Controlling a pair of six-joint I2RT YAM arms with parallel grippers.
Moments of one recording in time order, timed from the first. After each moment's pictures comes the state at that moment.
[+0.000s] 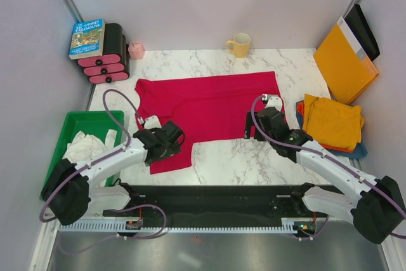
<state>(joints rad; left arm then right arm) -0.74 1.19 0.69 -0.80 -0.47 -1.12 0.61 1.07 0.69 -0.35 0.33 0.51</state>
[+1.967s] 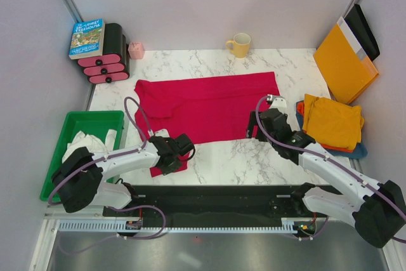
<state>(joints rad) -0.90 1.33 0.67 -0.79 -0.36 -1.31 0.61 1.04 0.68 -0.36 0.35 0.57</state>
